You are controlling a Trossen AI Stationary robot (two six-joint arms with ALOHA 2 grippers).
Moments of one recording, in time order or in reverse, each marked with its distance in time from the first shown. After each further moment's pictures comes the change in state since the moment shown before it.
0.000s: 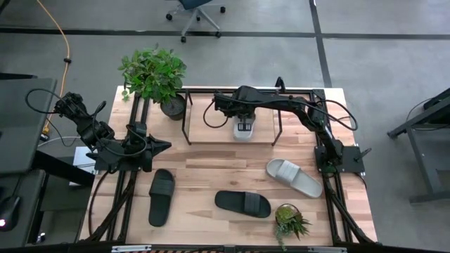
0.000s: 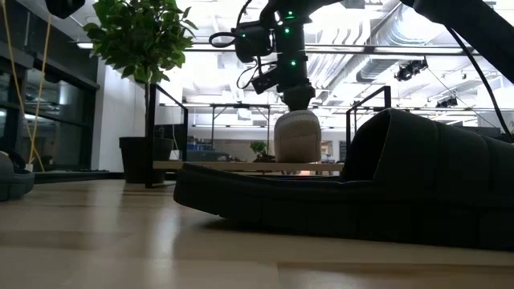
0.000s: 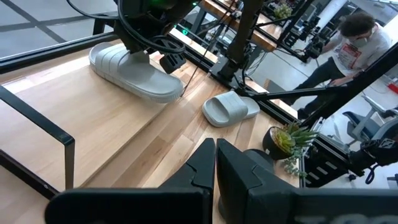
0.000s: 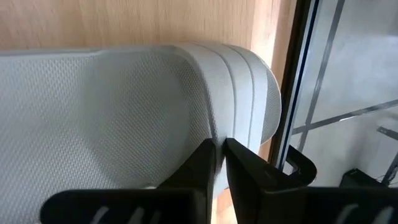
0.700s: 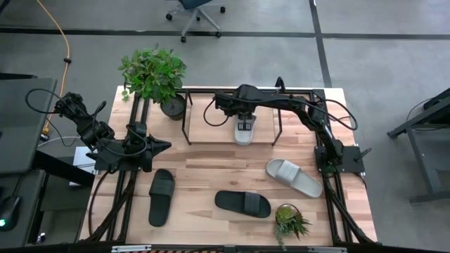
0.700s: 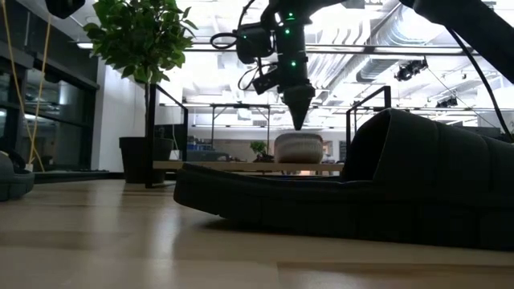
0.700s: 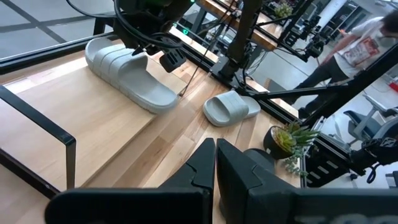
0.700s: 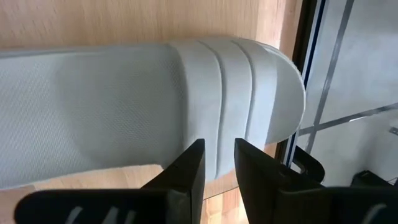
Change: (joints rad) left arm 0.000 0.000 0.000 -0.004 0.000 0.002; right arm -0.014 0.000 0.000 0.000 -0.032 0.001
